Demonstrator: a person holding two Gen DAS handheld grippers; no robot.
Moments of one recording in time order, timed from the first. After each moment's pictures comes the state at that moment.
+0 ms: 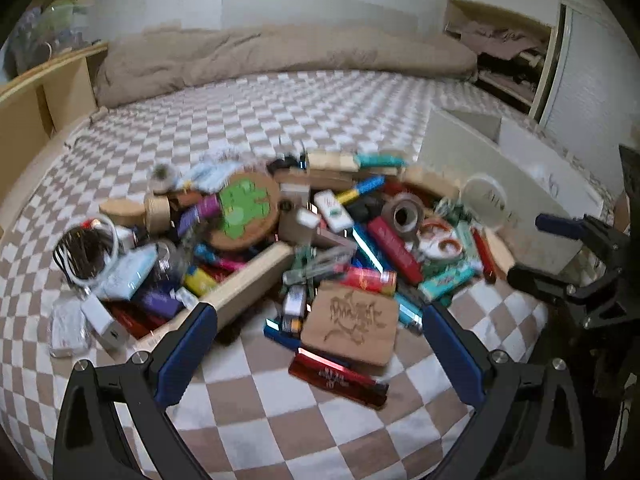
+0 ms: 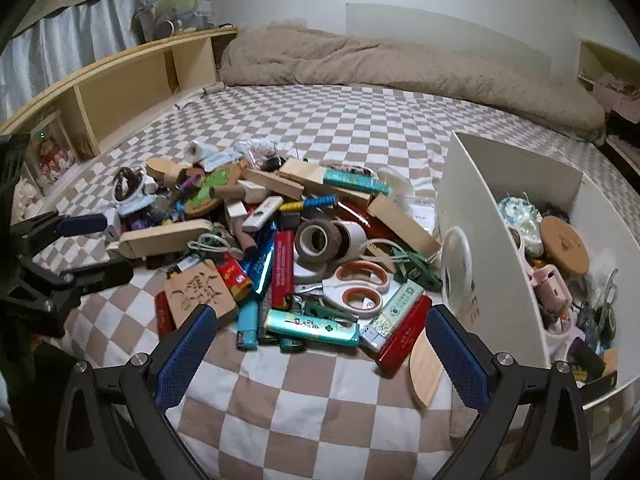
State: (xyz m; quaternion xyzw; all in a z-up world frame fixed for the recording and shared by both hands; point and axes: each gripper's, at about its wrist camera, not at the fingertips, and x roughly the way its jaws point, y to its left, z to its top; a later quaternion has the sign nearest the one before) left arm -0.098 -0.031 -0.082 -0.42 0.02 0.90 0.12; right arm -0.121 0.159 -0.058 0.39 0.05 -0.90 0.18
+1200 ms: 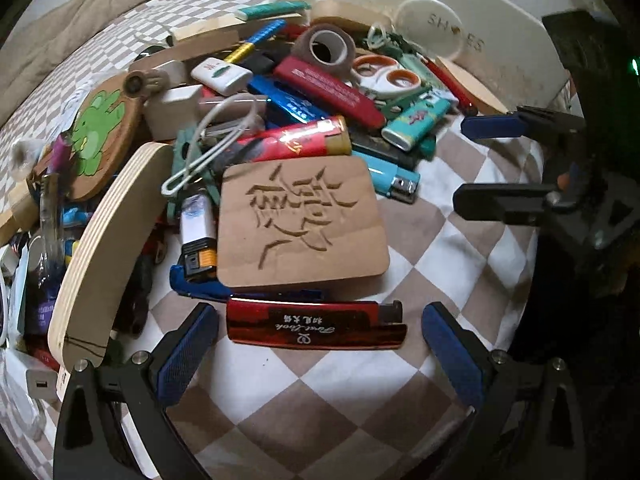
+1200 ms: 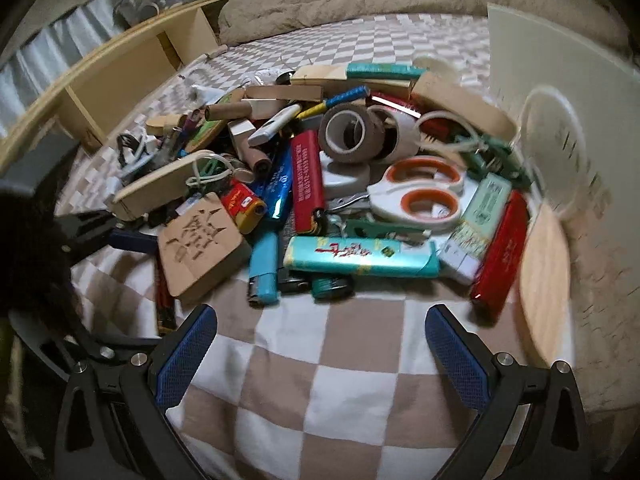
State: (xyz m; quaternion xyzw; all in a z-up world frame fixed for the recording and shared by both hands) left arm -0.117 -0.002 -0.165 -0.55 0.17 0.77 0.27; right arm -0.137 0.152 -0.136 0.48 -0.05 -0.84 0.24
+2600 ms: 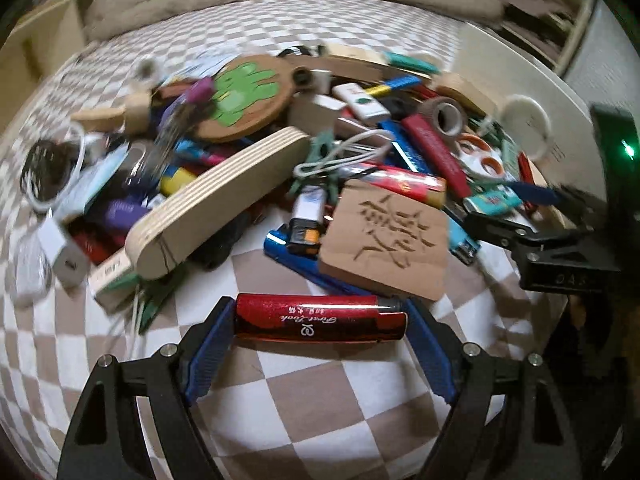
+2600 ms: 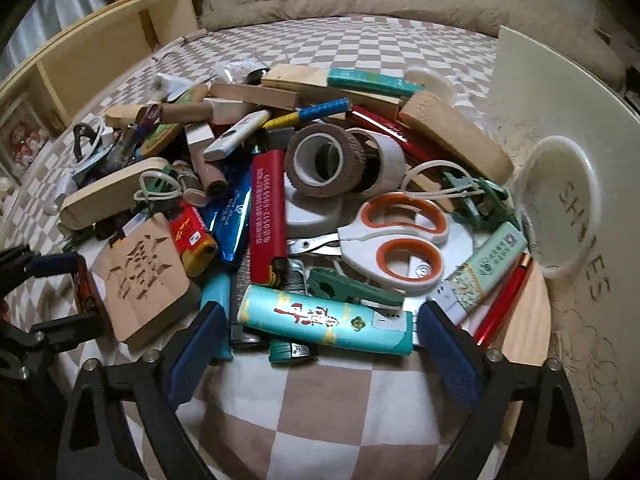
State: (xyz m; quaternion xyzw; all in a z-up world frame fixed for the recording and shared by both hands) left arm -0.100 -0.050 -0.143 -0.53 0.00 0.84 0.09; right arm -0.170 0.135 -0.138 0.48 0.04 -0.86 0.17
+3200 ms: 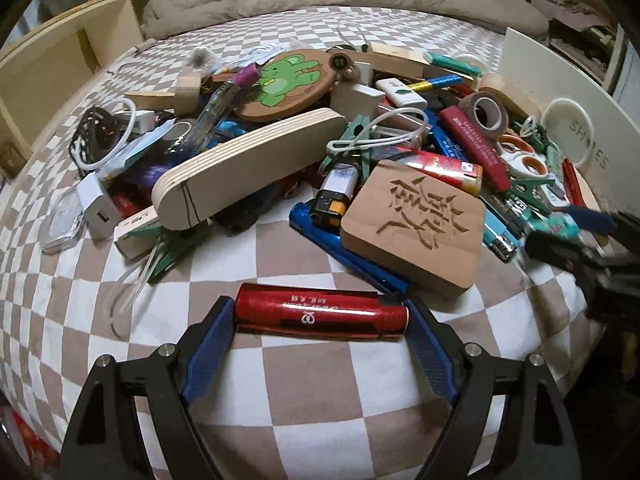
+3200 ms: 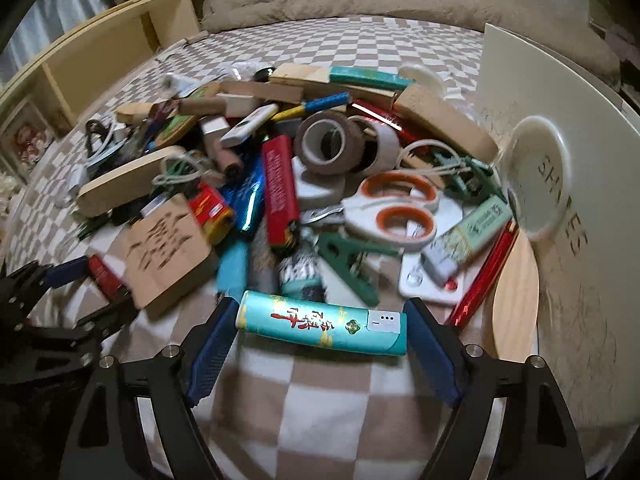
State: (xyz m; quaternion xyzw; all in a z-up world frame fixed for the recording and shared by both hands) left arm -0.081 -0.030 -0.158 -0.49 0.02 0.87 -0.03; right arm -0.136 0.144 -0.130 0.49 0.03 -0.85 0.18
